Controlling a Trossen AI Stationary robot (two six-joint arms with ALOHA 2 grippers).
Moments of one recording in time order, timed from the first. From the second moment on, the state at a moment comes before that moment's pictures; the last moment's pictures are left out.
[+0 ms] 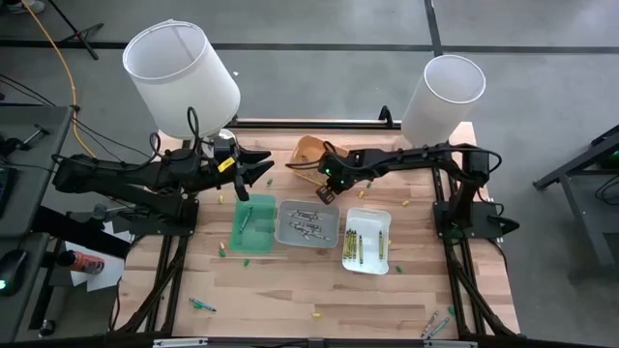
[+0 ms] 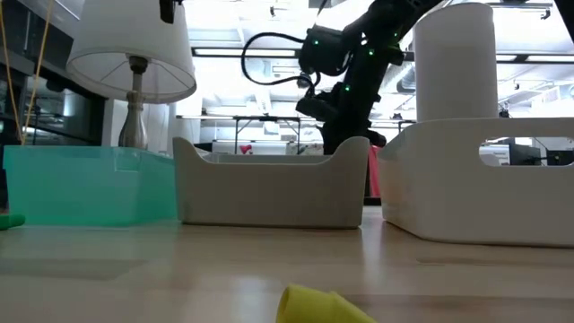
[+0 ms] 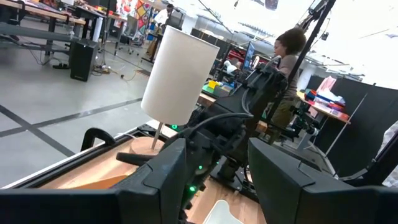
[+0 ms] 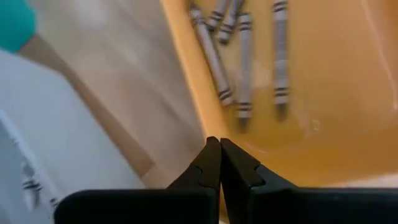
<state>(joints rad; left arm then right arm) -0.07 0.88 0.76 0.18 -0.41 -0.36 -0.20 1.83 1.26 -0.59 0.07 0.57</state>
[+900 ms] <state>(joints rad) -0.07 0.88 0.76 0.19 -0.41 -0.39 -0.28 1.91 1.26 -0.20 0.03 0.88</state>
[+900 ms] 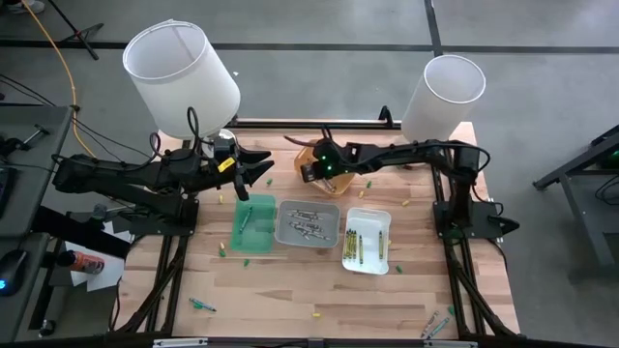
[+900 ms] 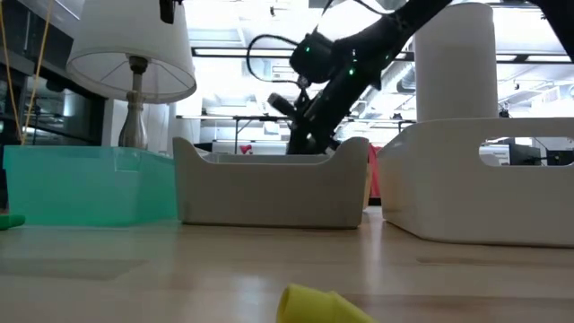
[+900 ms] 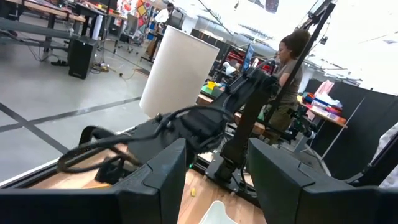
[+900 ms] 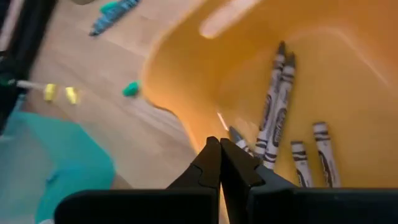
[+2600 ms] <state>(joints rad) -0.07 0.88 0.76 0.12 -0.45 -0.31 -0.29 1.49 1.16 -0.40 0.05 0.31</state>
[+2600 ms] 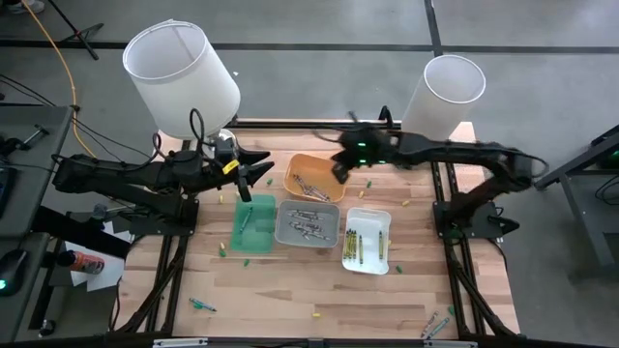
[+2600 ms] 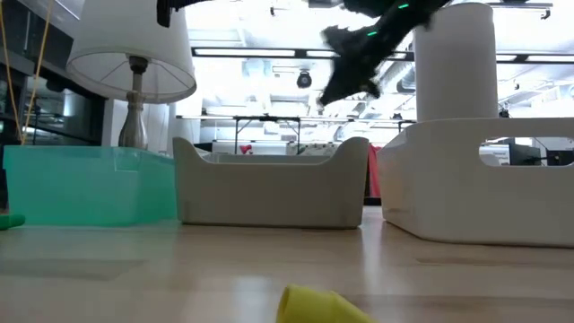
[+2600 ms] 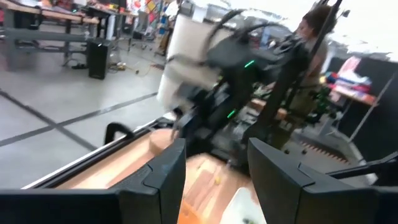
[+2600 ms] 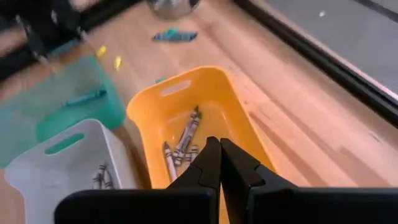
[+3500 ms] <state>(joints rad) -0.07 0.88 0.77 -0.03 -0.19 -0.36 0.02 0.89 0.56 0.52 0.08 0.44</state>
